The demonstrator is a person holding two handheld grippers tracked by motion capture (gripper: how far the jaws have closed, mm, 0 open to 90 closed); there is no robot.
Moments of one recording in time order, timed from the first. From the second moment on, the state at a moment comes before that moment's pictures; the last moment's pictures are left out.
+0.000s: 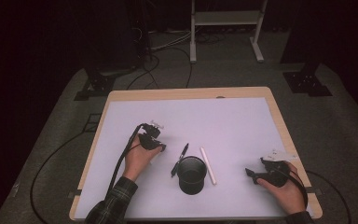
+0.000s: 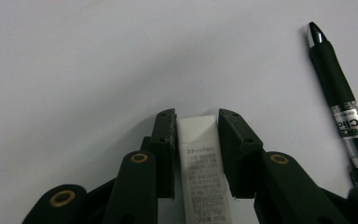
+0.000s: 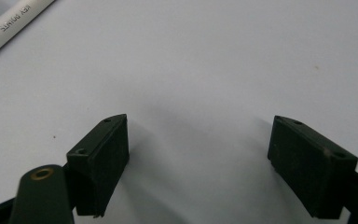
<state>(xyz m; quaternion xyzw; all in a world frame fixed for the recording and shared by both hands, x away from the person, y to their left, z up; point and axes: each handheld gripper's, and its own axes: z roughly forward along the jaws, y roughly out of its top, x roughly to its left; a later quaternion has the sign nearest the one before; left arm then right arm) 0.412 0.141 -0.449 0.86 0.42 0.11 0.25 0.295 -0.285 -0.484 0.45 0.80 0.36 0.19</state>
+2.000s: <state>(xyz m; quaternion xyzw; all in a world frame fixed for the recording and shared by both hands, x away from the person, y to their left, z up) 0.373 0.179 -0.394 0.83 0.37 0.09 0.40 0.295 -0.285 -0.484 0.45 0.79 0.36 0.19</state>
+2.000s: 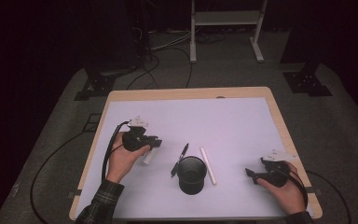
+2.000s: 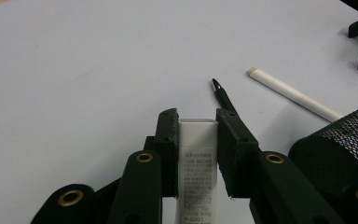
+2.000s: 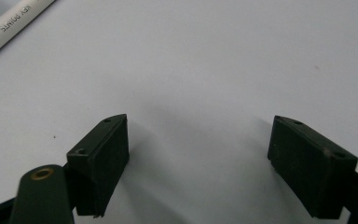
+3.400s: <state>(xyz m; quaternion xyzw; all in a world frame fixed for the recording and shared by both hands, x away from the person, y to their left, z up) 0.327 0.153 -0.340 0.82 0.27 0.07 0.51 0.295 -0.285 -0.484 0.45 0.80 0.36 0.19</state>
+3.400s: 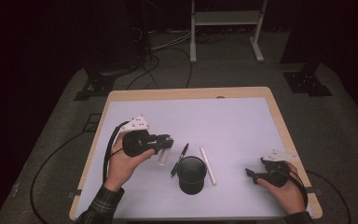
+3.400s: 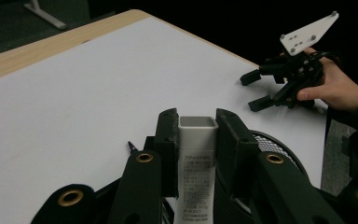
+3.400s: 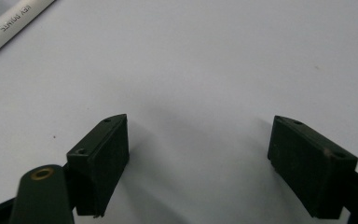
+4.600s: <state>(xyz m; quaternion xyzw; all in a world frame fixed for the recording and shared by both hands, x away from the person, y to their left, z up) 0.318 0.106 -0.340 0.82 0.21 0.03 0.53 0.295 -0.285 -0.484 0.45 0.80 0.36 0.19</state>
